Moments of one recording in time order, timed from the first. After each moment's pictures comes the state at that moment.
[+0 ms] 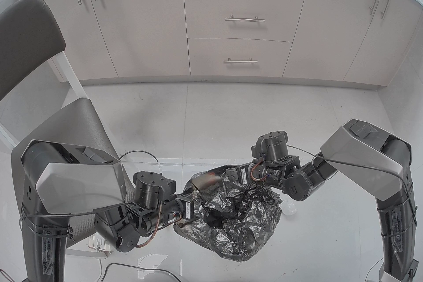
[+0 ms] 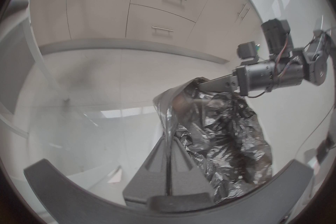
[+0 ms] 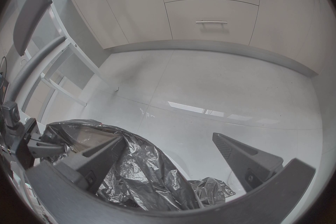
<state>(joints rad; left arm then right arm) -0.55 2.38 -0.62 -1.26 0.00 -0.20 0.53 2.45 -1.25 -0.65 -0.10 0.11</state>
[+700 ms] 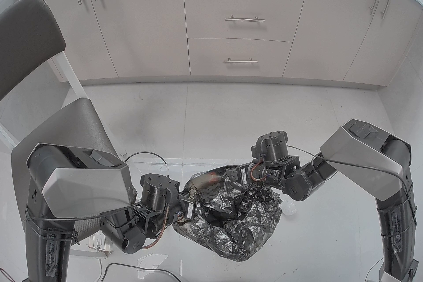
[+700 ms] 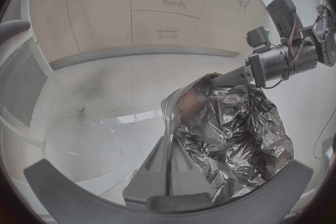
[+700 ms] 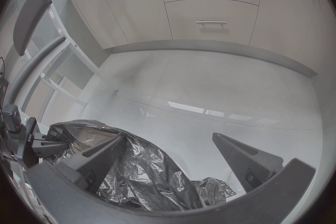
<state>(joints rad) -0.58 2.40 -0.66 -1.24 0.16 -0.12 0.53 2.45 -1.25 -0.65 -0.10 0.11</state>
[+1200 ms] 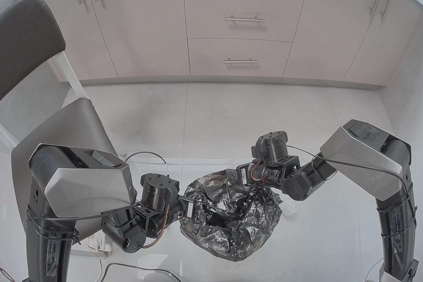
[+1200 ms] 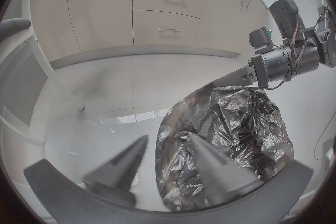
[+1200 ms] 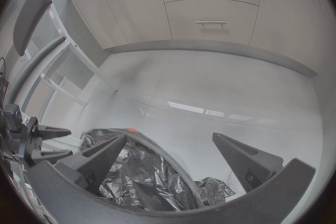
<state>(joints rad) -0.57 2.41 -0.67 -1.25 0.16 -0.12 0.53 2.45 -1.26 -0.65 -0.10 0.11</state>
